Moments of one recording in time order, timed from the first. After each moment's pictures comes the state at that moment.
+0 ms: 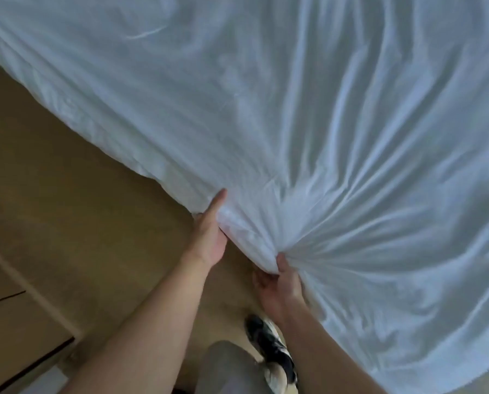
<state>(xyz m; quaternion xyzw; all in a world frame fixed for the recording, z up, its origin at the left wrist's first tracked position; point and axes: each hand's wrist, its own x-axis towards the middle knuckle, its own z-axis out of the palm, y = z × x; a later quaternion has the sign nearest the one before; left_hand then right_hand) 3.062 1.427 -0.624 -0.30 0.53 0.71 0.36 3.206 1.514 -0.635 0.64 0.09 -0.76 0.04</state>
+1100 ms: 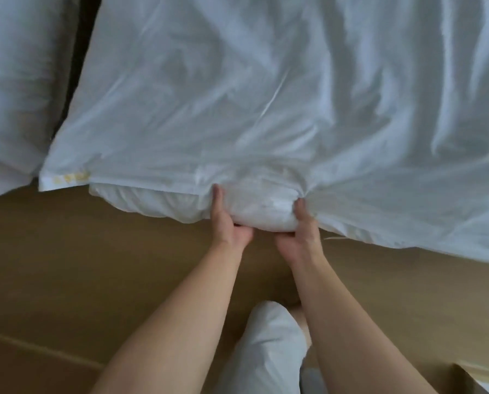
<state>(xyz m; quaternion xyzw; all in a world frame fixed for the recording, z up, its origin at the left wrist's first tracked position) 2.675 1.206 -0.621 -0.29 0.48 0.70 0.44 2.788 1.262 -0.632 0.53 -0.07 -0.80 -0.27</state>
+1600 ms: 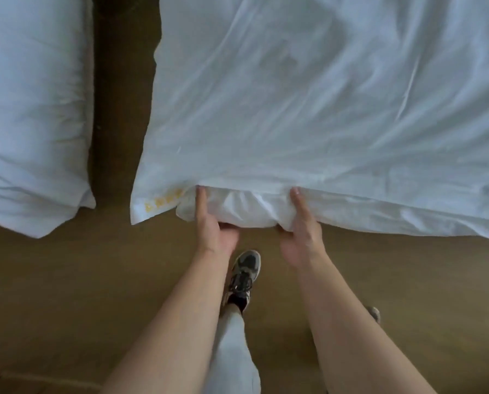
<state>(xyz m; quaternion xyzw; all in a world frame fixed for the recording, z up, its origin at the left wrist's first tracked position) 2.395 1.080 -0.637 -0.23 0.53 0.68 0.45 2.529 1.140 -0.629 0.58 -0.01 -0.76 -0.27</state>
